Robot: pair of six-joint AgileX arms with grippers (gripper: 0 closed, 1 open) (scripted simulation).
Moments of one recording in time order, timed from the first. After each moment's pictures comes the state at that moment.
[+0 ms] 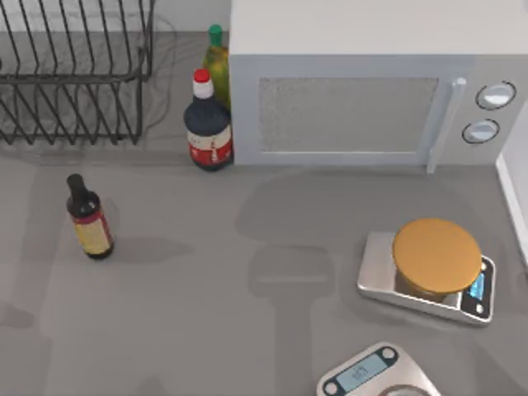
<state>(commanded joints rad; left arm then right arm) 0.00 1.26 1.49 -0.53 0.11 -0.18 0.00 0.00 0.00 0.00 0.00 0.00</state>
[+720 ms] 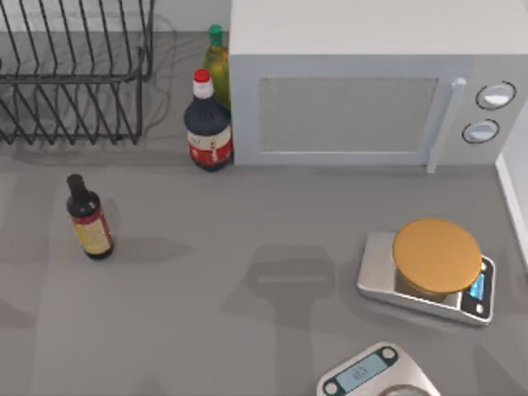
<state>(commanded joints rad) 0.18 0.89 1.11 -0.23 0.21 0.01 0.00 0.00 0.00 0.00 0.00 0.00</state>
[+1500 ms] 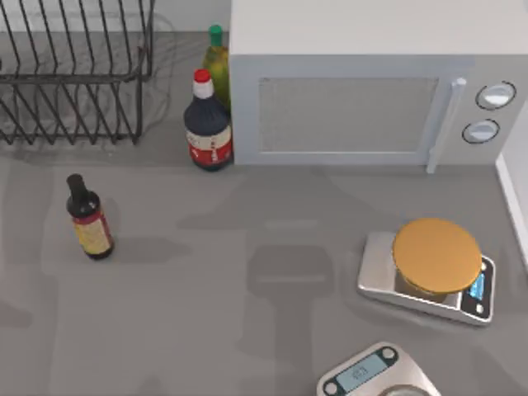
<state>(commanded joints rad) 0.12 1.43 1.04 0.40 0.15 0.02 0.00 0.00 0.00 0.00 0.00 0.00</state>
